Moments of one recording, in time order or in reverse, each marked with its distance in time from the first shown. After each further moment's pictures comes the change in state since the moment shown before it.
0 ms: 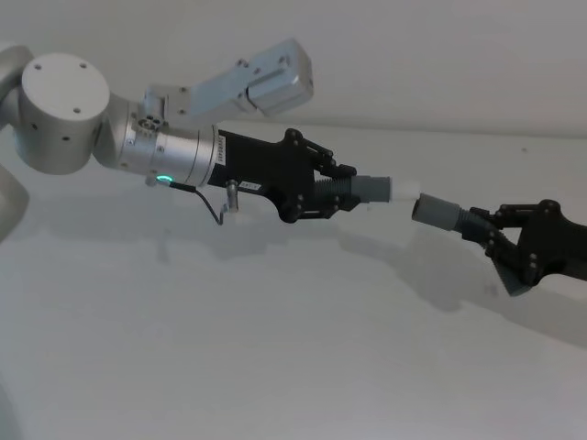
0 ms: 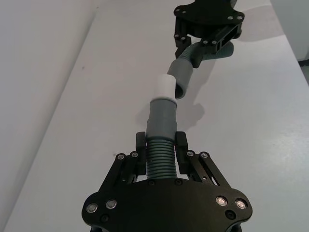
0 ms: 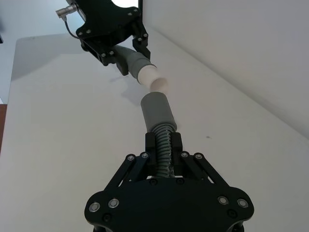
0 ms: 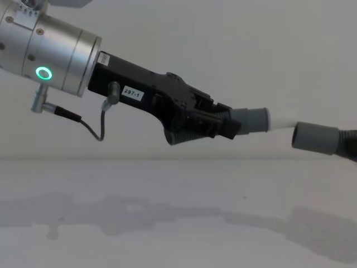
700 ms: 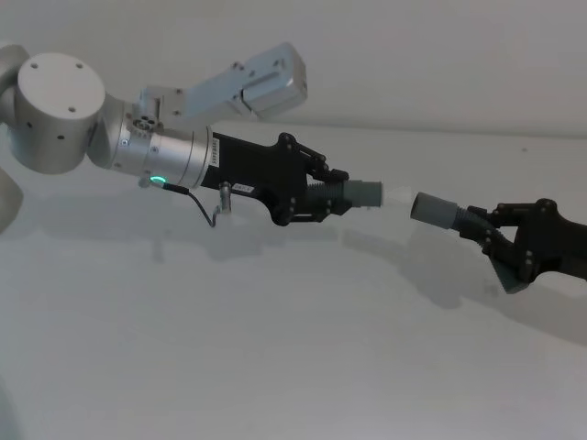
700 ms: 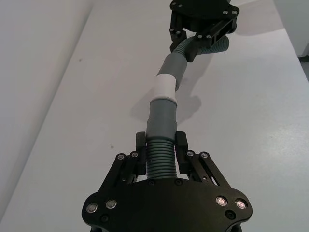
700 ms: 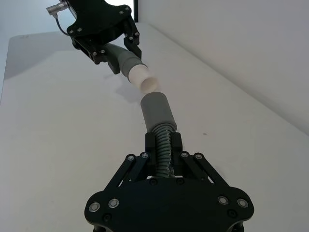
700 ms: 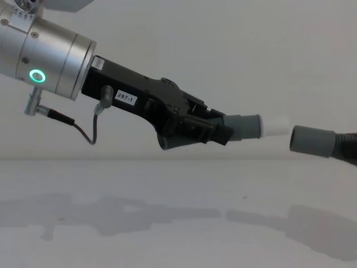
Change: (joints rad) left arm -0.014 0.019 0.020 0.010 -0.015 0.007 -0.009; right arm 0.019 0.001 -0.024 0.014 0.000 0.010 -0.023
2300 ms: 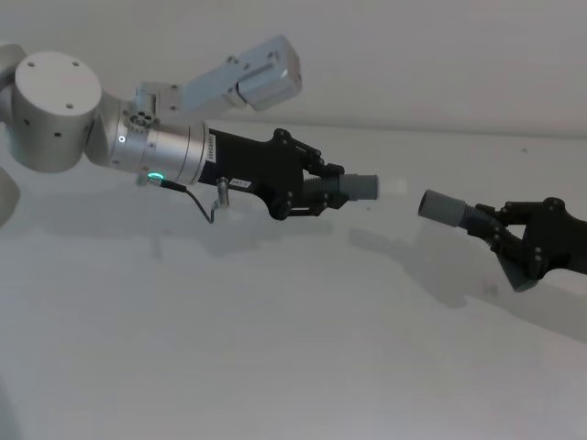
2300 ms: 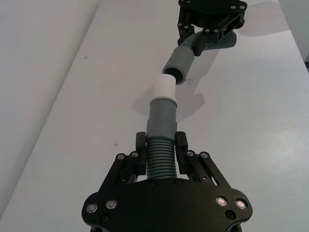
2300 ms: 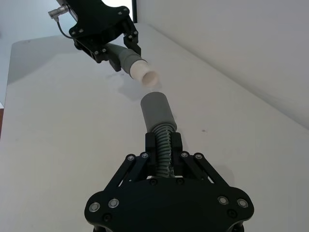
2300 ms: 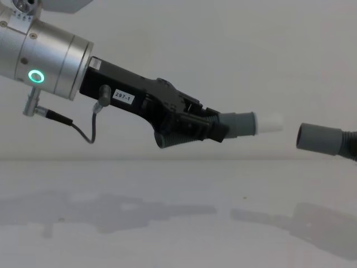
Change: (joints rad) left arm -0.019 0.012 0.024 0.021 -0.043 0.002 0.029; right arm 0.018 0.030 -0.024 0.016 0.057 0.016 -0.001
